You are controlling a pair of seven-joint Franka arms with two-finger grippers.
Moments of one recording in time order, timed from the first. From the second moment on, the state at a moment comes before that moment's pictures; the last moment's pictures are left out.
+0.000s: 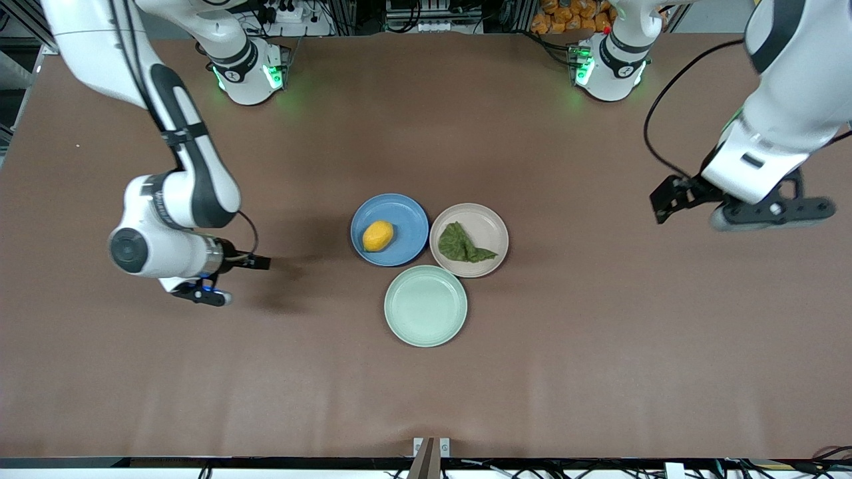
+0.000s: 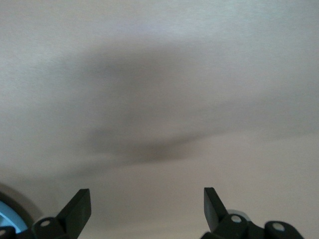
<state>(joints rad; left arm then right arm) 0.08 0.06 -0.33 -1.57 0.11 1.74 -0.30 0.12 0.46 -0.03 -1.86 0.18 2.06 0.19</state>
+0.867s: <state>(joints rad) 0.02 0.01 -0.20 -1.51 0.07 1.60 -0.18 0.00 0.05 0.01 -2.07 0.00 2.18 0.12</state>
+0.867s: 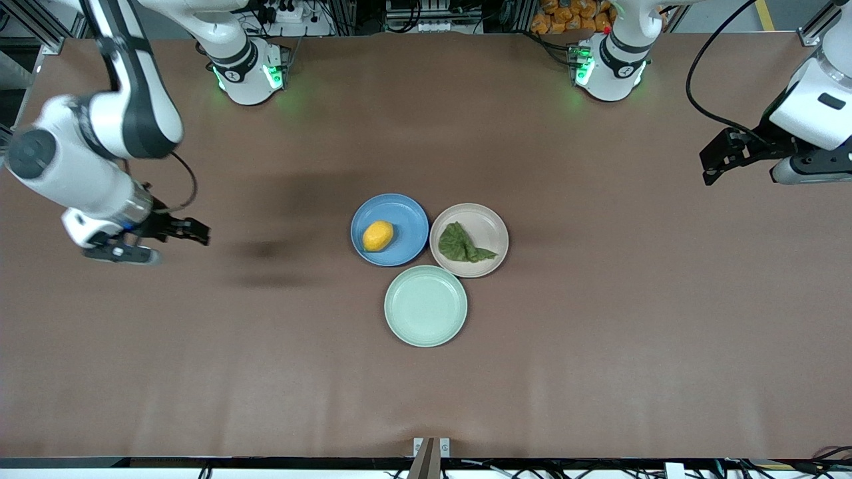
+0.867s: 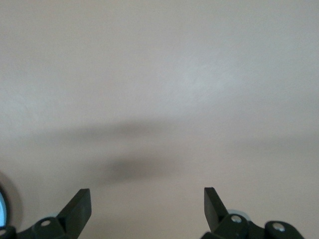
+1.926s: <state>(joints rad) -0.01 -0.03 -0.12 -1.52 -0.04 1.52 -0.16 0.02 -0.02 -0.01 -1.57 -0.02 1.69 -0.08</state>
